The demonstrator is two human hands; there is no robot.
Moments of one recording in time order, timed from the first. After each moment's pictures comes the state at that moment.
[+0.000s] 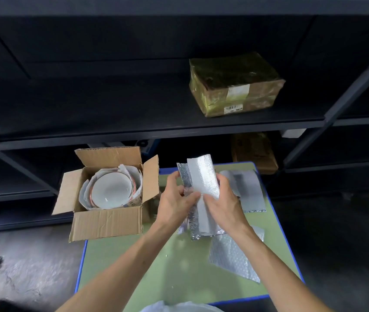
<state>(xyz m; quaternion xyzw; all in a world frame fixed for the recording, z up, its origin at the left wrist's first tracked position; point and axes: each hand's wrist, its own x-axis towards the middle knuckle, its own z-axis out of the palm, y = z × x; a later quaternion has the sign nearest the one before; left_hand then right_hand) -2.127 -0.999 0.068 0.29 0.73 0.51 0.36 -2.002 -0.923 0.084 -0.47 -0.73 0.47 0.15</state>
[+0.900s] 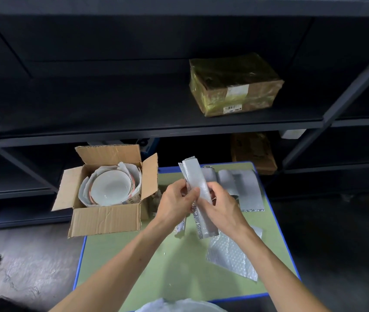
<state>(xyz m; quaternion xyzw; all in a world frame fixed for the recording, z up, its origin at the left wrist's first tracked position) -2.120 -1.003 0.083 0.31 0.74 0.48 0.36 -1.992 -0.930 0.091 -0.42 -0.76 0.48 0.13</state>
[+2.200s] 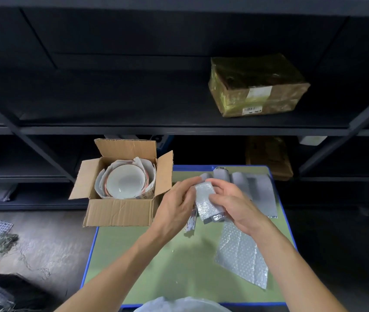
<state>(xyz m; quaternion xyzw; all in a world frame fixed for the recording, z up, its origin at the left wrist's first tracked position) -2.135 -1.036 0.085 0.39 0.74 0.47 0.28 -2.009 -0.911 0.098 -0.35 -0.62 0.70 0.04</state>
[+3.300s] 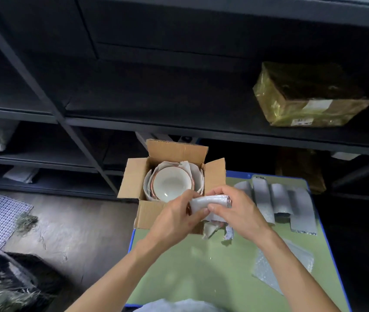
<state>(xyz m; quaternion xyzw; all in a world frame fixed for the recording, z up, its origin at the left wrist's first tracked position) -2.231 -1.120 0.079 0.38 0.78 0.40 0.30 -2.109 -0.986 0.122 -0.33 -0.79 0.51 0.04</state>
